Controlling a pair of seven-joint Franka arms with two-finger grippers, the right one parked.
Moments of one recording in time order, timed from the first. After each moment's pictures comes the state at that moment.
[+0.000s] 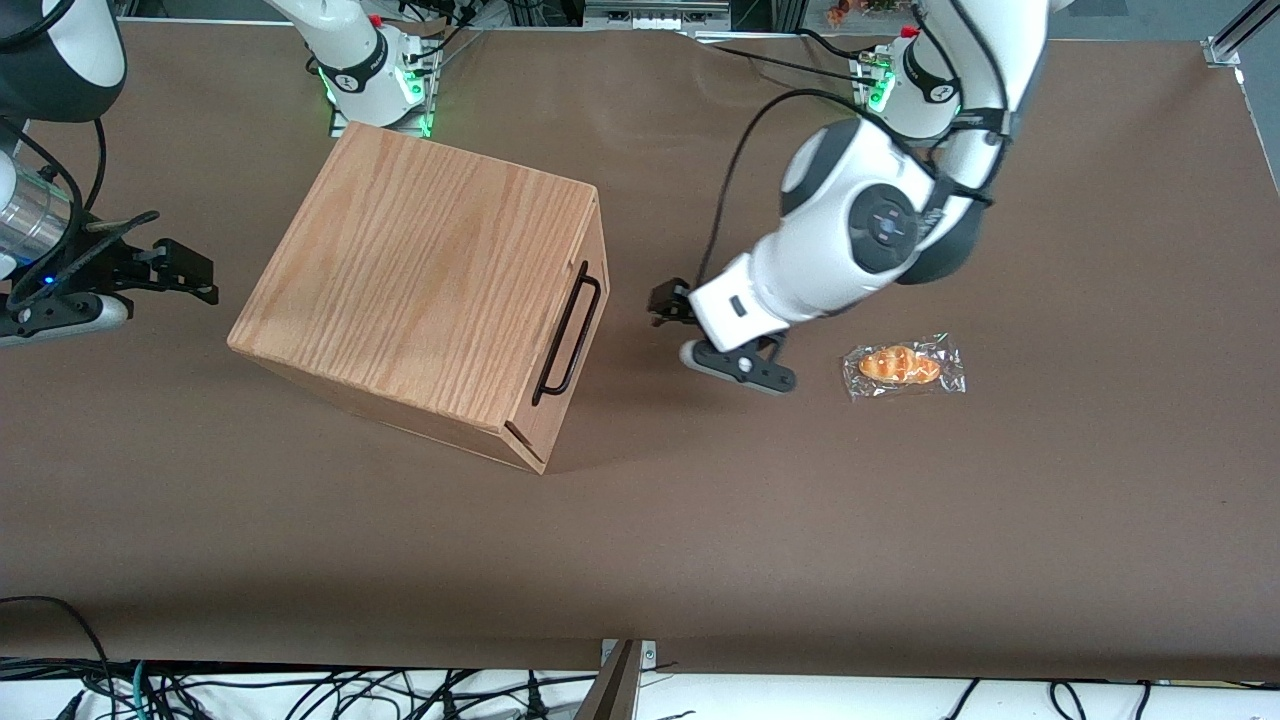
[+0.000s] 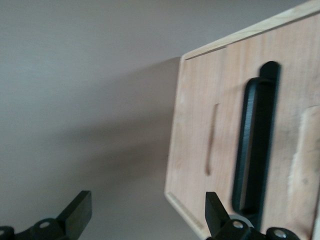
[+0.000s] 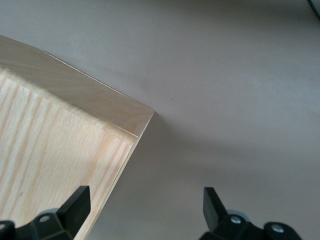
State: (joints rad) arm -0.54 0.52 -0.05 -1.39 -0.42 2.04 -0.27
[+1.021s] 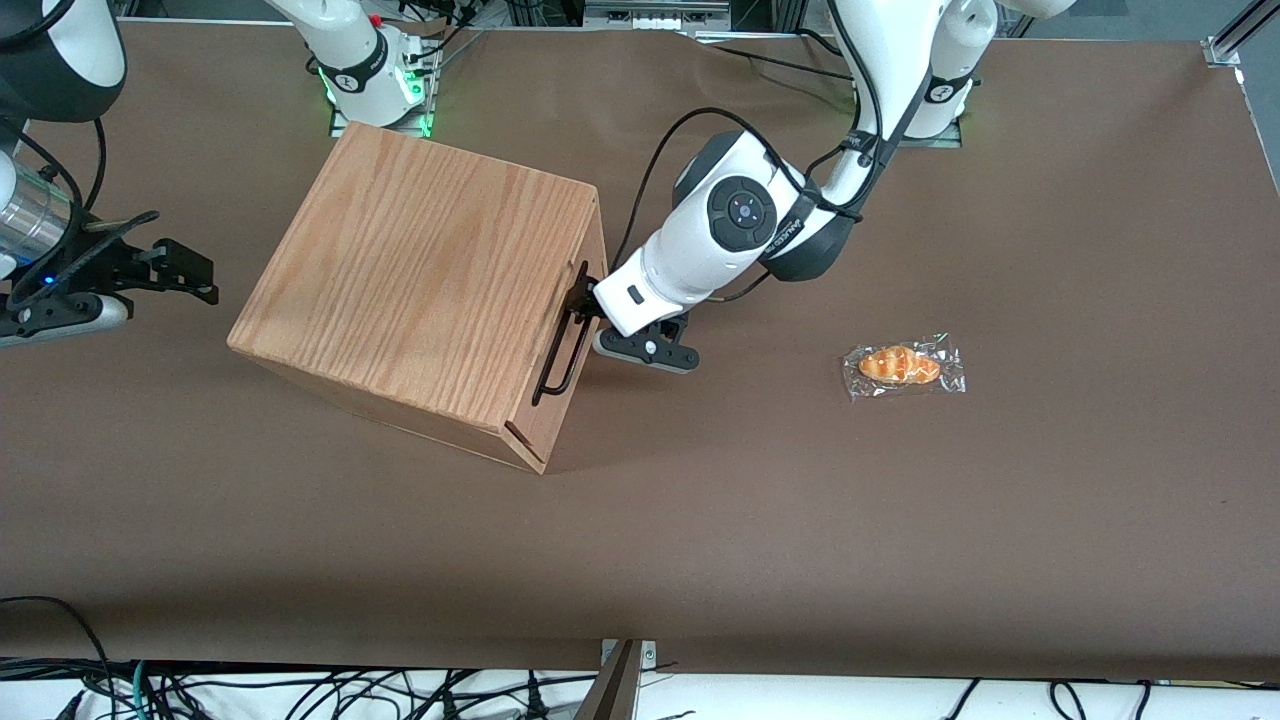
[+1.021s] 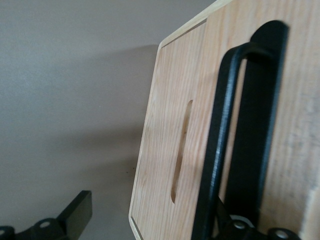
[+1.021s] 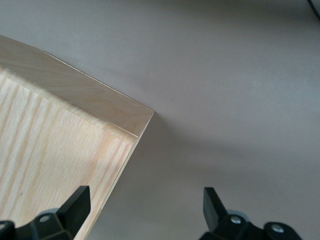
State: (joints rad) arm -0.67 0.64 -0.04 -1.38 -0.42 2.22 -0.39
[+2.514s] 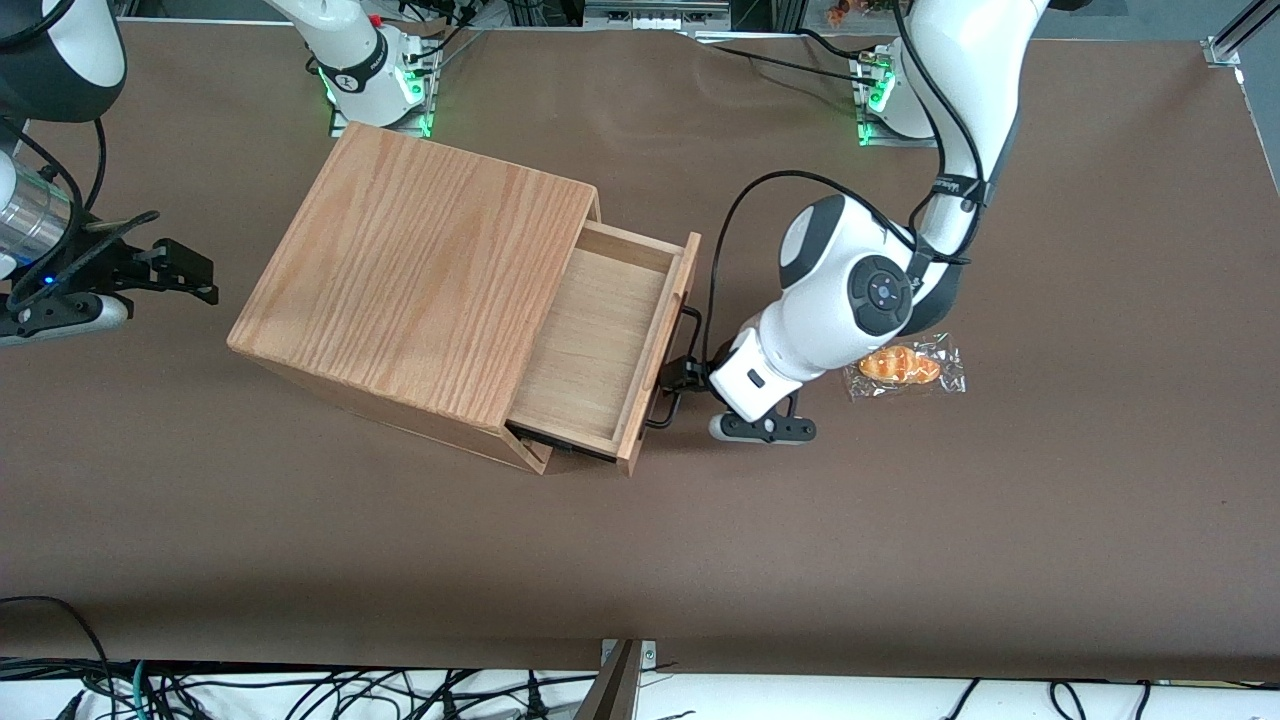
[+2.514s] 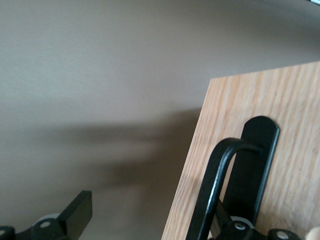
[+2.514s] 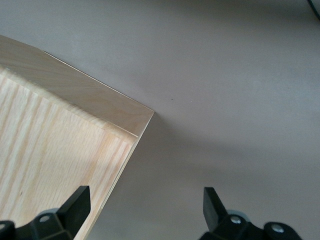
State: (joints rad) arm -0.46 0.64 -0.04 -1.38 -0.42 2.19 -0.34
